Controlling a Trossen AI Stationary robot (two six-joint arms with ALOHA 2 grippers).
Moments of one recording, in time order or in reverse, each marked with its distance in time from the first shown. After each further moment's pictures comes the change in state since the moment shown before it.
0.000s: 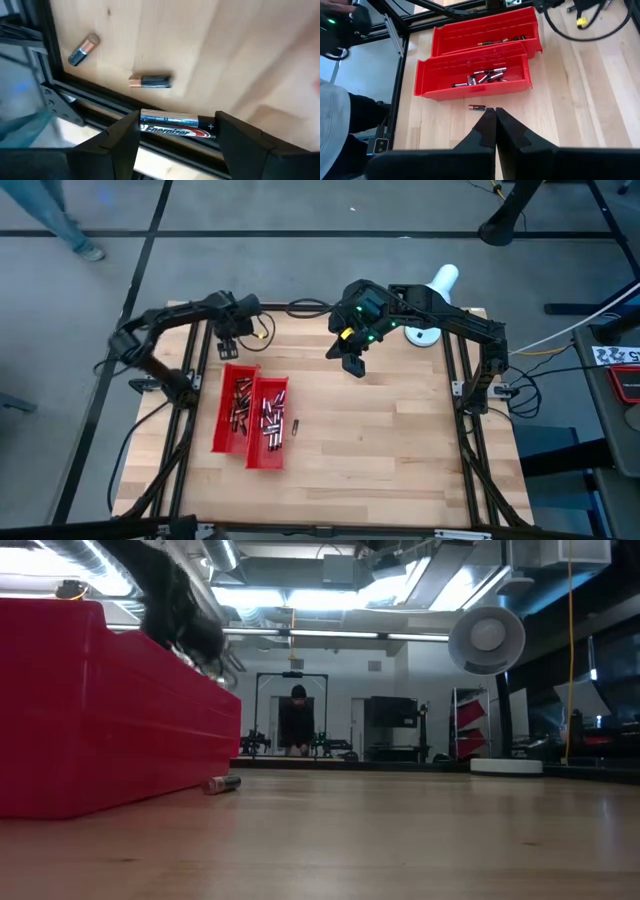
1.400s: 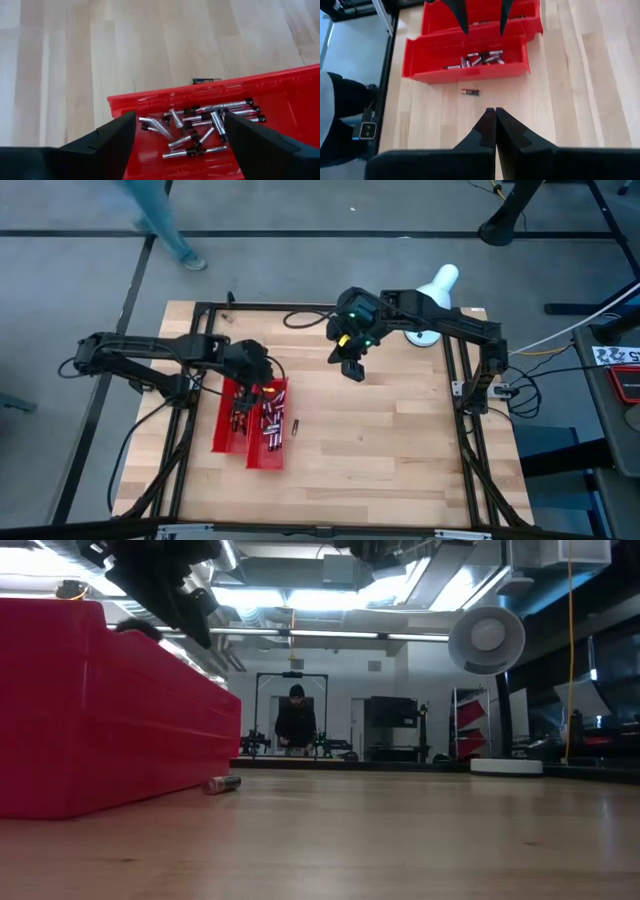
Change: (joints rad) left arm -0.725 -0.382 -0.034 0.361 0.506 -0.294; right arm -0.003 0.000 -0.077 -0.003 0.008 -0.059
